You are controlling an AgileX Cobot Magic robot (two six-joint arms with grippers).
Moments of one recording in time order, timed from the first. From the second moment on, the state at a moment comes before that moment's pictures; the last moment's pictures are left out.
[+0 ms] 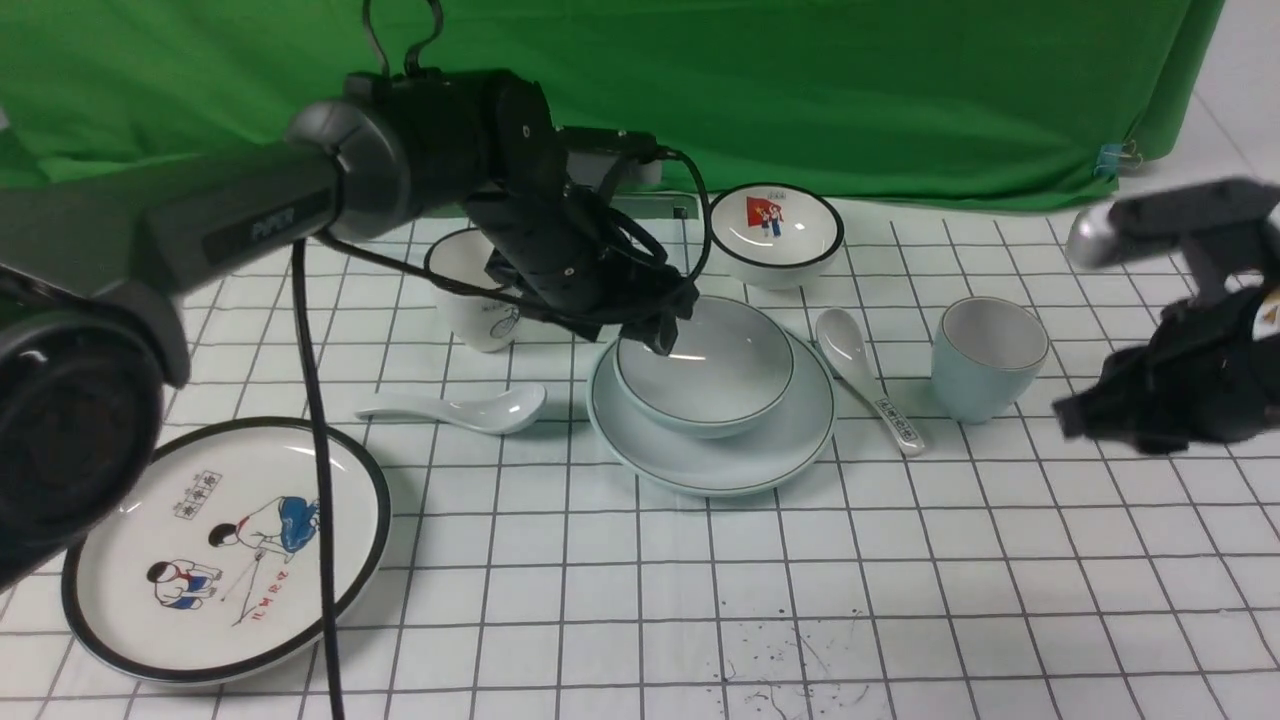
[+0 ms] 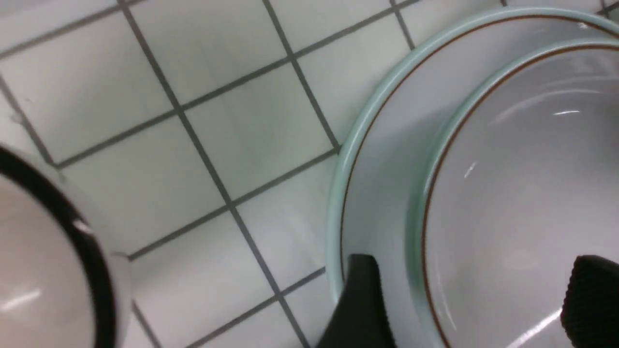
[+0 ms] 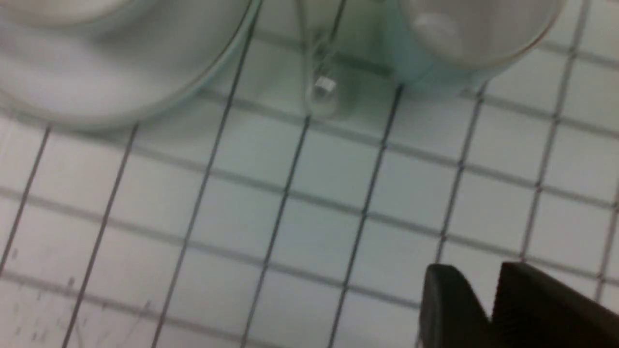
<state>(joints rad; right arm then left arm) 0.19 1.41 -1.02 0.11 0.59 -0.13 -0.36 2.14 -1.80 -0.30 0.79 0.20</state>
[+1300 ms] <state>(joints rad) 0.36 1.96 -1.82 0.17 0.89 -0.25 -0.36 1.23 -0.90 -0.11 0.51 0.16</state>
